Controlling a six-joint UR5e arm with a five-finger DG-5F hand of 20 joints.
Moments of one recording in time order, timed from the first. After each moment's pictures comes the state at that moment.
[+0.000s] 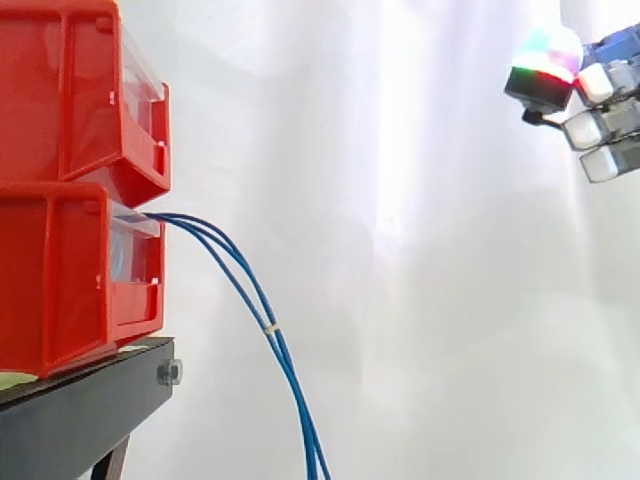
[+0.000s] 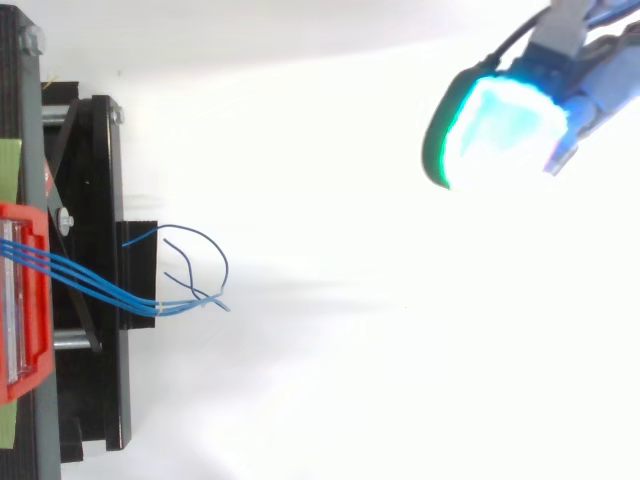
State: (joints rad) arm -0.01 -1.84 -1.44 -3.08 -1.54 -0.01
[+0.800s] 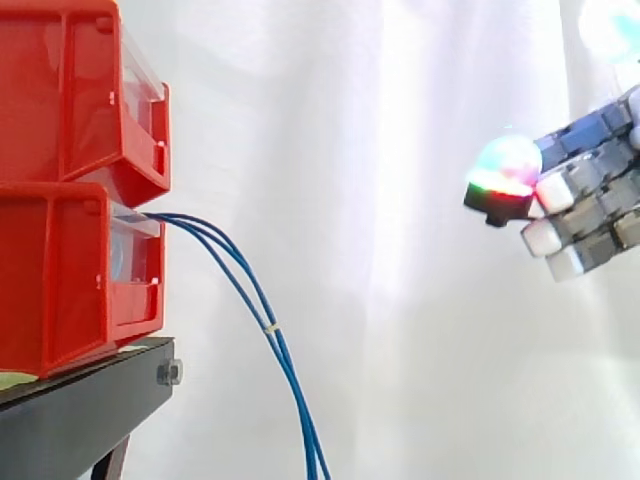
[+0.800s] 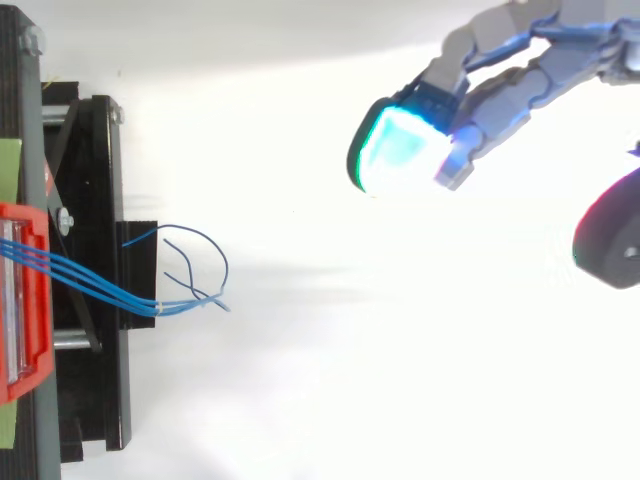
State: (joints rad) arm 0.02 -1.93 -1.44 -3.05 -1.47 -0.03
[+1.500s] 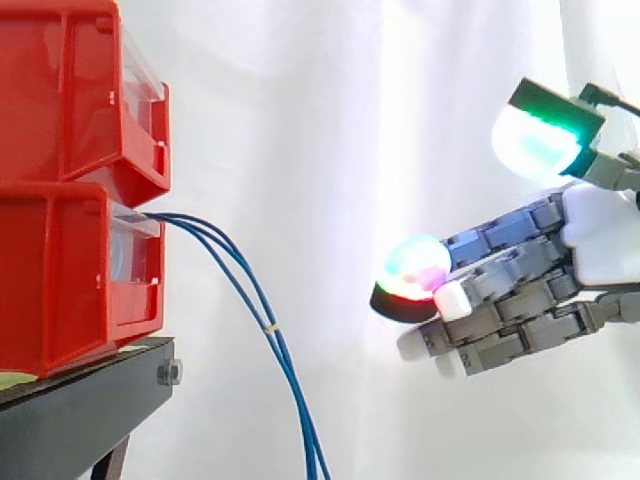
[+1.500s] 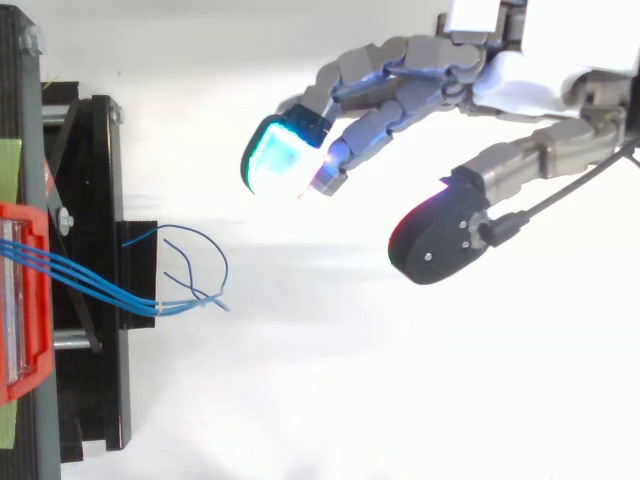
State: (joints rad) arm 0.04 -2.09 -1.44 -2.82 -1.40 -0.03
